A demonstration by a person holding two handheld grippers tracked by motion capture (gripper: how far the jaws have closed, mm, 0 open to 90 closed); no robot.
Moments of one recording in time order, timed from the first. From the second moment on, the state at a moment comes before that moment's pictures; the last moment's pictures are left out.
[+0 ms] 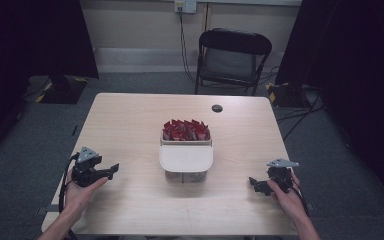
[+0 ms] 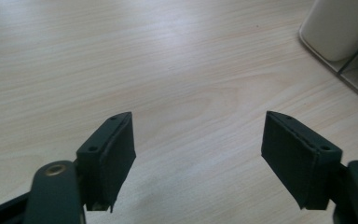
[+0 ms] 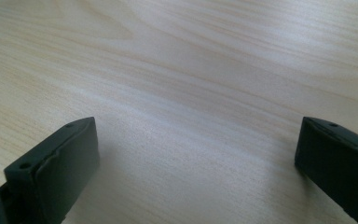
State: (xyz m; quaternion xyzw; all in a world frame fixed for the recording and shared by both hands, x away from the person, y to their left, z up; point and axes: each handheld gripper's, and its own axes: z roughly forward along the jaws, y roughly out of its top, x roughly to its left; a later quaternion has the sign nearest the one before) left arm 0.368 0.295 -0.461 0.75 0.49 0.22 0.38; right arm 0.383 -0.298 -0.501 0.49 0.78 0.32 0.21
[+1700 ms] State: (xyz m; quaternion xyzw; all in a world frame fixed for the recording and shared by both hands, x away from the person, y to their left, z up) left arm 0.377 0.215 -0.392 0.79 0.36 0.21 0.44; right arm 0.383 -0.298 -0.501 0.49 0.78 0.32 0.21
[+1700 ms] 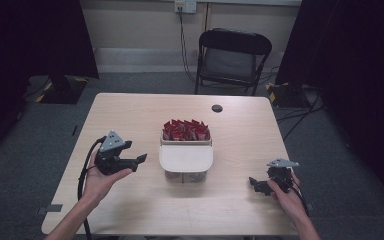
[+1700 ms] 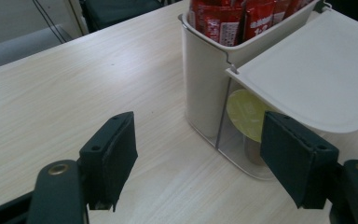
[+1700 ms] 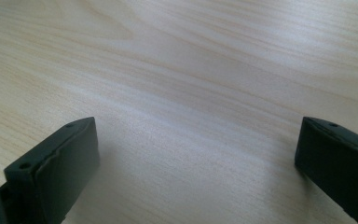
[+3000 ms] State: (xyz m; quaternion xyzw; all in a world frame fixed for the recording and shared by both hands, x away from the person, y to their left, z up) left arm 0.434 0.174 -0.360 0.79 0.33 0.18 0.48; right arm 0.383 -0.298 -0.501 0.49 0.78 0.32 0.21
